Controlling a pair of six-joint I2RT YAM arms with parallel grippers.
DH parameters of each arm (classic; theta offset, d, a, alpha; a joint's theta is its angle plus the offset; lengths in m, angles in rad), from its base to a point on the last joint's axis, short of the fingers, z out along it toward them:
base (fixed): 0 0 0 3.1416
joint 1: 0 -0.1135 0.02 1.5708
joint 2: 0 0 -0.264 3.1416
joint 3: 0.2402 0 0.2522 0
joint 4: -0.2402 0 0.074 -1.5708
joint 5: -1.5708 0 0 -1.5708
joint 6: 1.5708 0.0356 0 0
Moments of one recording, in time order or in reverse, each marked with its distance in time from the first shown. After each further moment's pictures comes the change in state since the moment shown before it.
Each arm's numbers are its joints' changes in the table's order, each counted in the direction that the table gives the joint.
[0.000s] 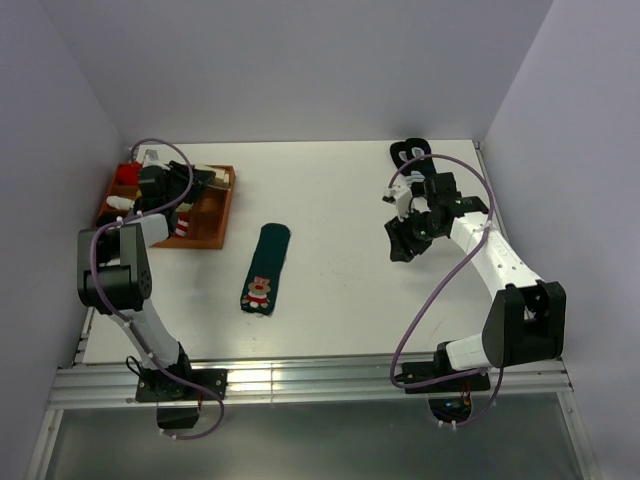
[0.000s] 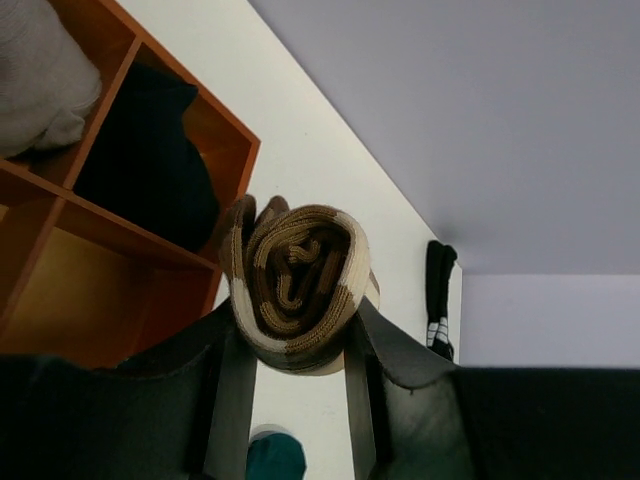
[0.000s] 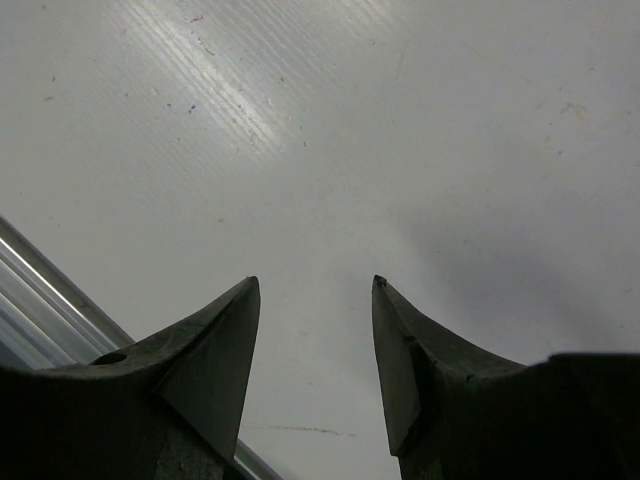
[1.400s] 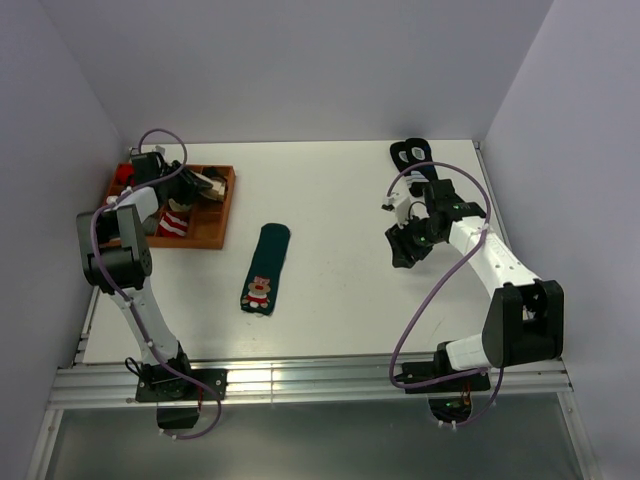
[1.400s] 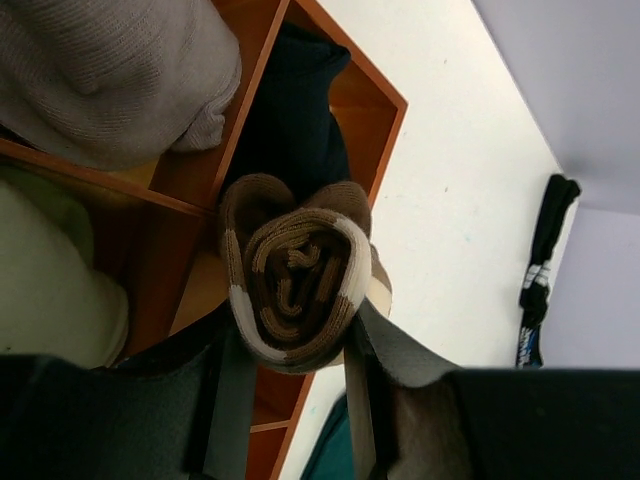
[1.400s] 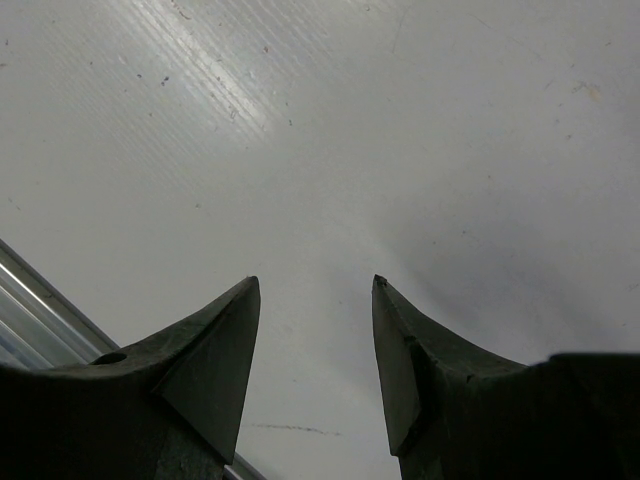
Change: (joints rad) left arm -0.068 0.217 0.359 -0.559 -0.141 0.273; right arm 0.004 0.003 -0.062 0.035 -0.025 -0.049
